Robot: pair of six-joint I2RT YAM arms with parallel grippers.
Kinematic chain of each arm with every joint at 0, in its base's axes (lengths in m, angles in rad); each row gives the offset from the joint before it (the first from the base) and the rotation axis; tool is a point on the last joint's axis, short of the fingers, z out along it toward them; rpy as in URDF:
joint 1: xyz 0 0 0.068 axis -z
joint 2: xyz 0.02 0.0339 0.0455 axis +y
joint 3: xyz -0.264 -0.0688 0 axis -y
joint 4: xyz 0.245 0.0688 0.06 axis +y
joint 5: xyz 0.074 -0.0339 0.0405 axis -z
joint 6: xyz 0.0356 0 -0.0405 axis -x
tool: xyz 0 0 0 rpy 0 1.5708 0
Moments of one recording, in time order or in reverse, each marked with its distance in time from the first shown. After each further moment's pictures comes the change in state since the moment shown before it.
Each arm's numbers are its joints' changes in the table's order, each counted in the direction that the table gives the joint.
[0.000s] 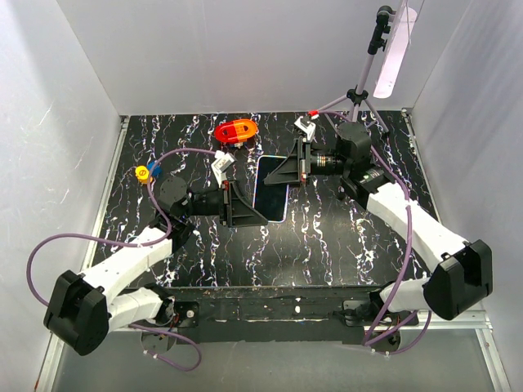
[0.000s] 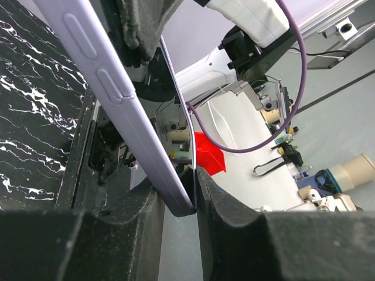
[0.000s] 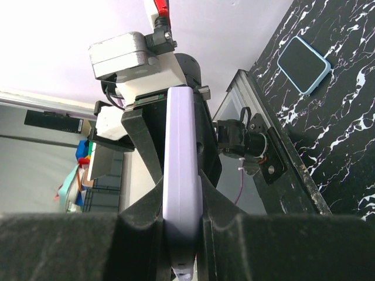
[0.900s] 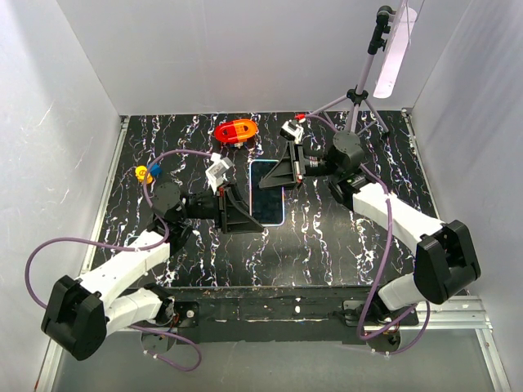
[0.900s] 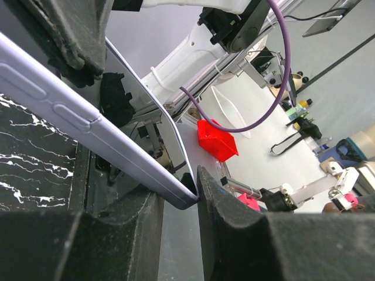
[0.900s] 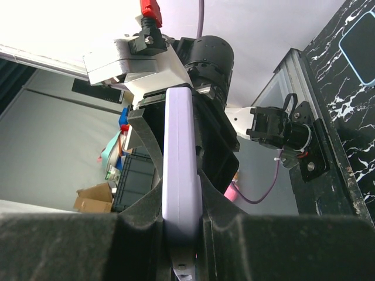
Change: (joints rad) left arm -0.003 -0.024 -0.020 -0.106 0.060 -0.048; right arm -0.030 0.116 -0.092 -0.503 -0.150 -0.324
